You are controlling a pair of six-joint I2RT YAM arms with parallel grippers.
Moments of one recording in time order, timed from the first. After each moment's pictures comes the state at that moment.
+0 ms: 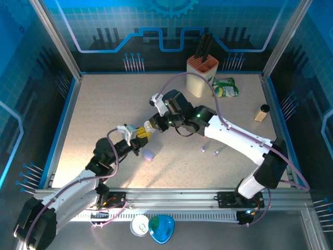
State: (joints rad) left arm -0.45 0.79 0.20 0.60 0.39 -0.12; right arm 0.89 1.57 1.48 -0.58 -0.12 0.22
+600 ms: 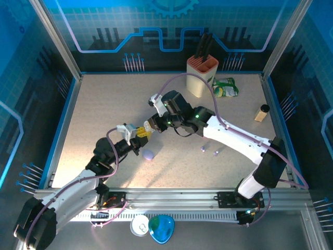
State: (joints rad) left arm -0.45 0.79 0.21 0.60 0.38 -0.14; right arm 0.89 1.58 1.46 -0.54 -0.13 0.22
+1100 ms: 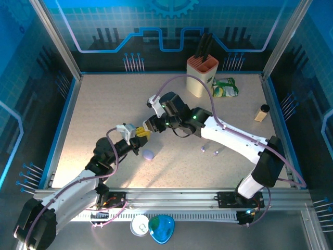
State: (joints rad) left arm -0.45 0.78 0.21 0.58 0.36 -0.14; right arm 0.90 1.60 1.45 -0.52 -0.11 0.21
